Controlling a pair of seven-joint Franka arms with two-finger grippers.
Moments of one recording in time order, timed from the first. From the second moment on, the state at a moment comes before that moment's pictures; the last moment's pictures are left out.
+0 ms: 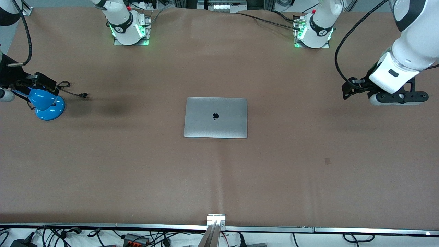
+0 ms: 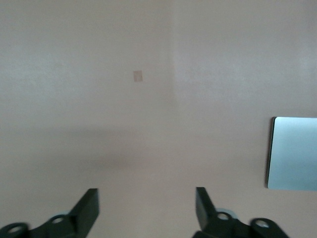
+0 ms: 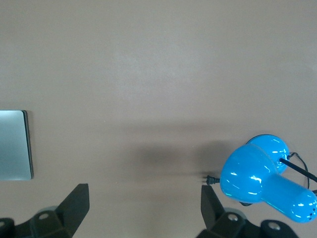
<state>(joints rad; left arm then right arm) 0.05 0.00 -0.18 -1.71 0.01 1.72 -0.18 -0.02 0.00 -0.03 -1.68 0.00 1.68 -0.03</state>
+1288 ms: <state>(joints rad) 0.03 0.01 -0.12 -1.68 -0.04 1.59 -0.17 -0.02 -0.04 -0.03 -1.68 -0.01 1.65 -0.03</state>
